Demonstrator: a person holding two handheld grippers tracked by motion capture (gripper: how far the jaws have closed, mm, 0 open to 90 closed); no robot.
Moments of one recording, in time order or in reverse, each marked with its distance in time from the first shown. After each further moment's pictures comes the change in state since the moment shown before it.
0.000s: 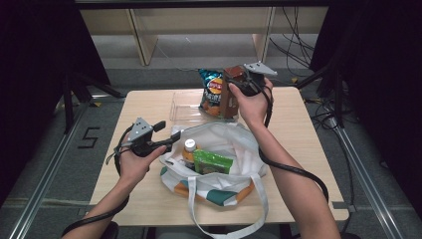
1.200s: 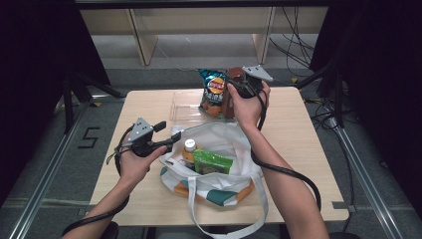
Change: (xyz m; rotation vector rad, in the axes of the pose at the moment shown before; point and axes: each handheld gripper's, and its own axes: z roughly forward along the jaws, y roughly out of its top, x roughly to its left) left arm -0.001 -0.001 0.001 0.001 -0.007 0.004; right arm 0.006 -0.011 0.008 -0.047 -0.117 0.053
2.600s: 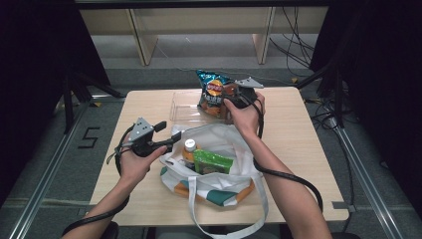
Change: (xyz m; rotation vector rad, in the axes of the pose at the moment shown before) left arm 0.000 0.000 0.000 0.005 -0.002 0.000; right arm -0.001 -0.040 0.012 0.199 0.039 -0.080
